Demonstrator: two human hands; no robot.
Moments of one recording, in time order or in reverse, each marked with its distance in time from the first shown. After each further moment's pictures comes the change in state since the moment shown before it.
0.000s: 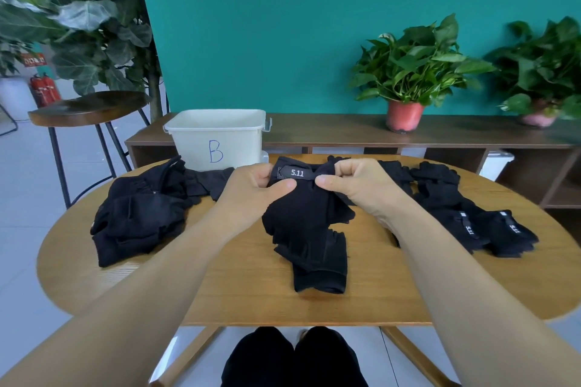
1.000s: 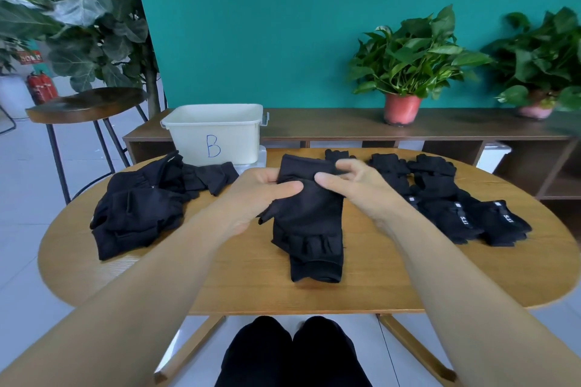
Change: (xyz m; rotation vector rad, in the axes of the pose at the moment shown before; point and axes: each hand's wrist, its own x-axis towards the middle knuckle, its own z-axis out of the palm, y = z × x) left_hand 0.002 -0.004 0.009 -0.078 -0.167 -0.217; right_hand -0.014 0.015 -0.001 0.018 0.029 0.149
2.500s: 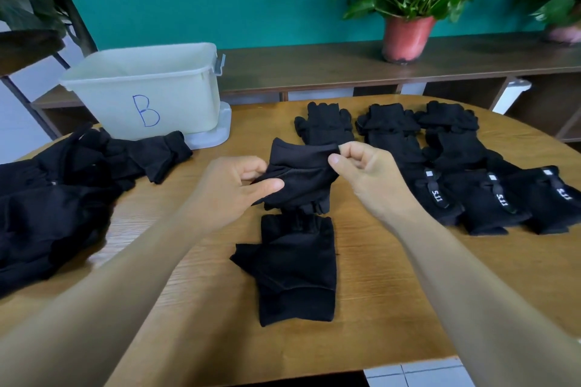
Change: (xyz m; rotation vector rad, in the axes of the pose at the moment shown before) left_hand 0.111 -0.074 0.004 0.503 0.014 0.177; right_hand 0.091 0.089 -0.015 0.046 0.120 -0.132
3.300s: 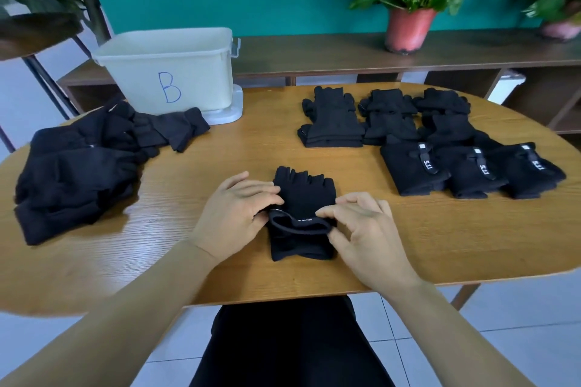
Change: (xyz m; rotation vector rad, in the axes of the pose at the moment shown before) left_hand -0.081 -0.052 0.022 0.592 0.022 0.448; right_hand -0.116 0.050 0.034 -0.676 0.028 -0.373
